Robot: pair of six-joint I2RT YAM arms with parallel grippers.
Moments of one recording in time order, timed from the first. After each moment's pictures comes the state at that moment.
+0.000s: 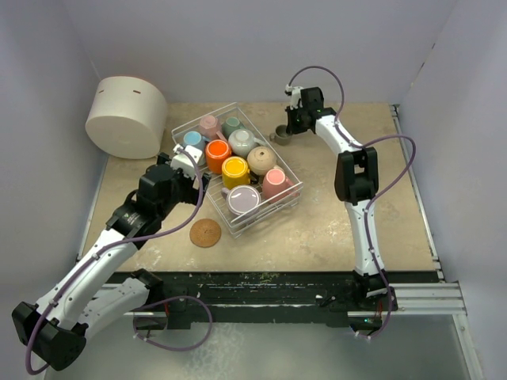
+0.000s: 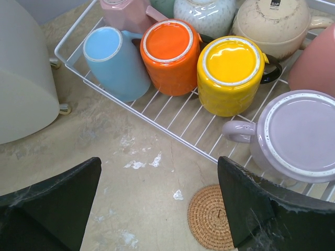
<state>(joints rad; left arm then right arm) -0.52 0.87 0.83 -0.37 -0.22 0.12 0.24 2.51 2.23 -0.49 -0.18 -0.06</state>
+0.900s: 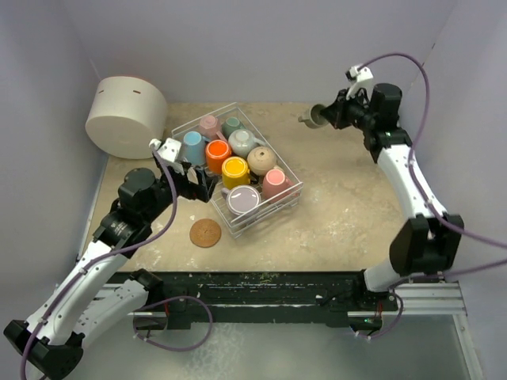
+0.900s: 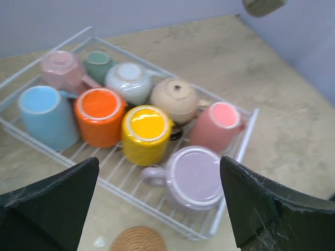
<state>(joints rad) -0.52 0.77 0.85 -0.25 -0.03 -0.11 0.08 1.59 1.46 -0.18 -0.43 0.01</state>
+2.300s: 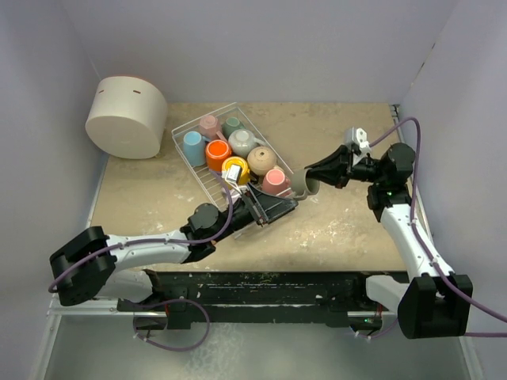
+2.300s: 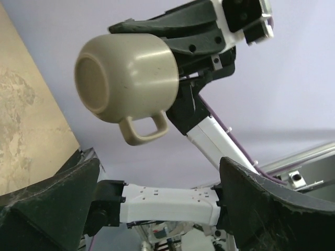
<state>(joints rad) -1.05 1.28 0.56 0.98 0.03 -1.26 0.03 1.10 0.79 0.46 -1.34 0.14</state>
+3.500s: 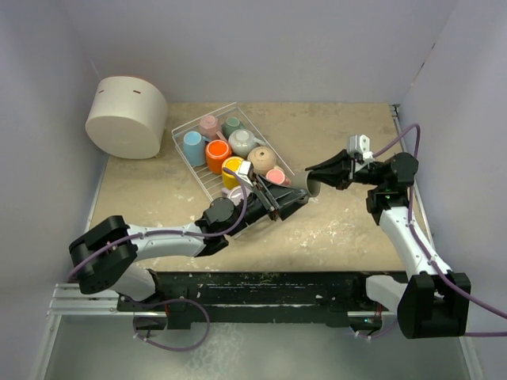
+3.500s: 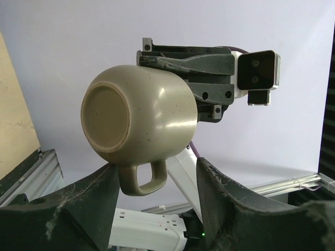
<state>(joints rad) -1.05 1.45 0.67 1.03 -0.04 -1.53 0.03 1.10 0.72 0.74 -1.38 0.21</state>
